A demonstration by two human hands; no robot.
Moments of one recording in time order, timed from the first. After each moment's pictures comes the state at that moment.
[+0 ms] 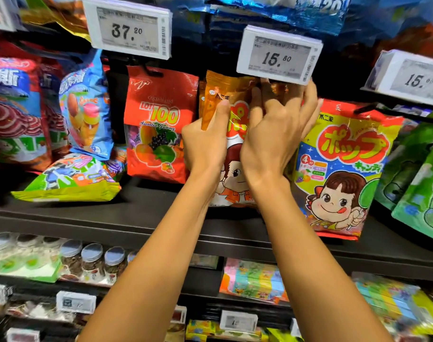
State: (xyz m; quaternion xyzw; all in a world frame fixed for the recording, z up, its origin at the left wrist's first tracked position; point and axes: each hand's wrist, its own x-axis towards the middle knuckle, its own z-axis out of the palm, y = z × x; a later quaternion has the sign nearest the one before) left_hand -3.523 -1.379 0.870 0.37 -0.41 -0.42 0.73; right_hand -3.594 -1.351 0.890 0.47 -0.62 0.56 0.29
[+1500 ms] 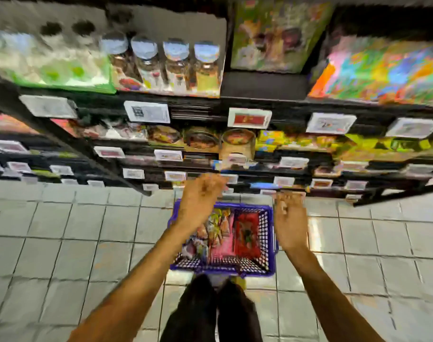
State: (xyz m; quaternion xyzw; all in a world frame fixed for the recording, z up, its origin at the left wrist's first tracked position) left_hand -3.330 -1.174 0.496 0.56 -0.55 -0.54 0.31; right_hand -3.527 -1.106 0.430 0.46 -0.79 0.32 -0.26
